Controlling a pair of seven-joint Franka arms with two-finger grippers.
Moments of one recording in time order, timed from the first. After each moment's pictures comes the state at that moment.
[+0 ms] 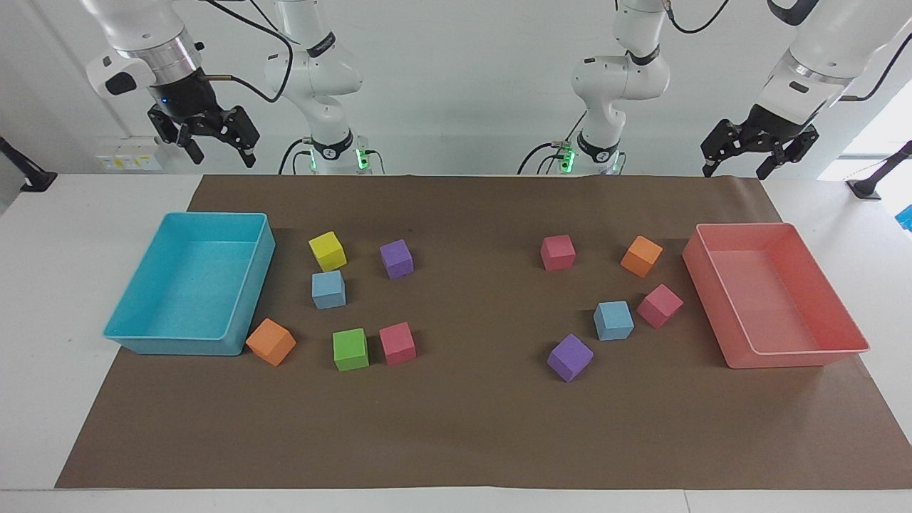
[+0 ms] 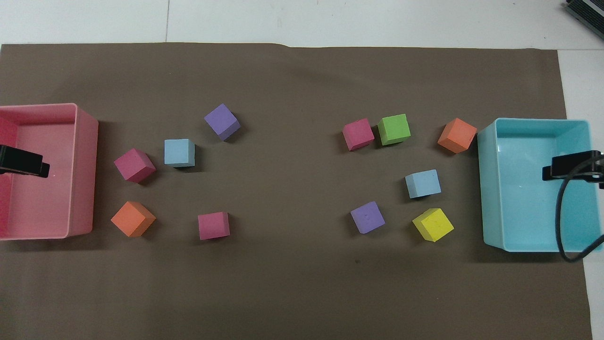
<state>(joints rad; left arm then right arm) -0.09 -0.05 0.06 -1.53 -0.02 1.46 0.08 0.02 -0.12 -0.08 -1.63 0.04 1.51 0.10</state>
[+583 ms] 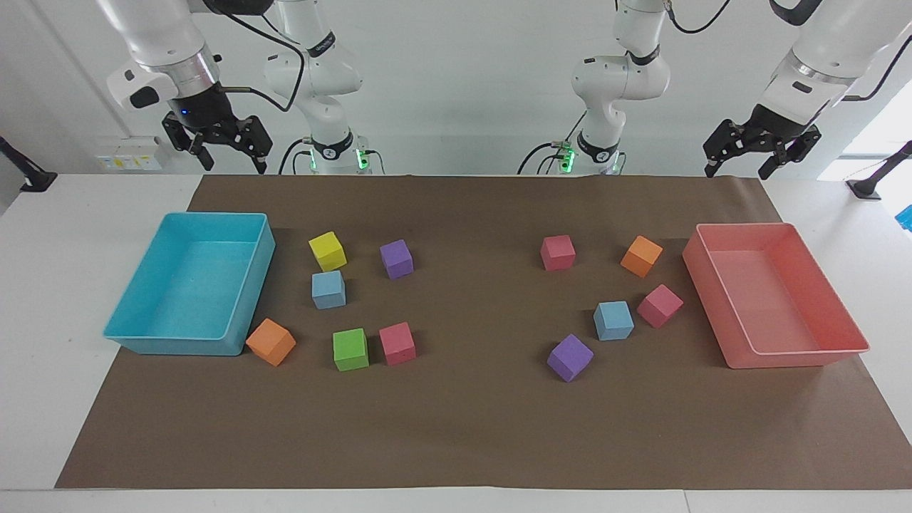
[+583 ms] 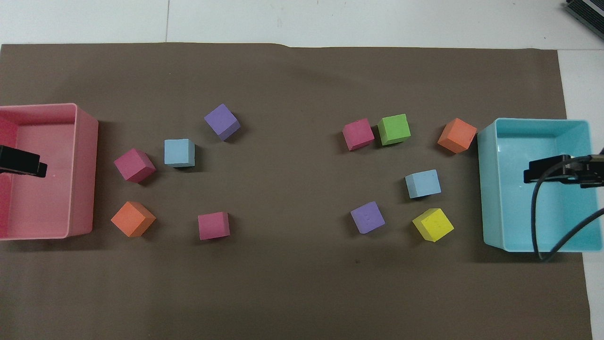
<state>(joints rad) -0.09 -0.05 0.07 -1.53 -0.02 1.46 0.08 0.07 -0.12 -0.07 -1.69 0.00 1.58 0.10</state>
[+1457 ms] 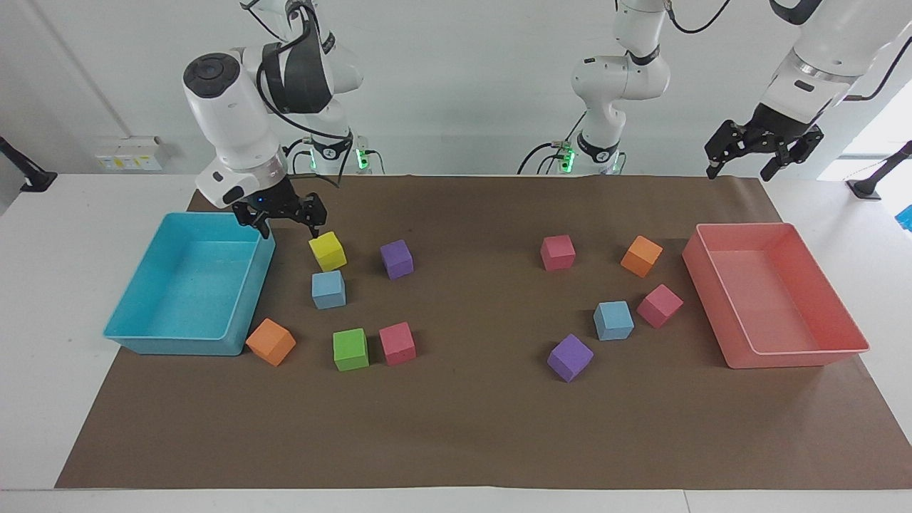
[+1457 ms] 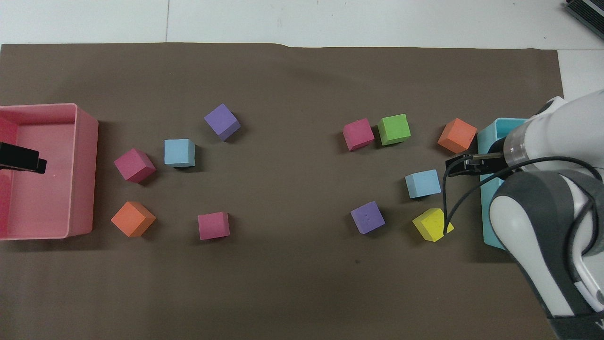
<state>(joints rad) -0.09 -0.05 0.07 -1.53 -0.02 1.48 0.08 0.16 0.00 -0.07 -1.91 0.00 1.89 0.10</state>
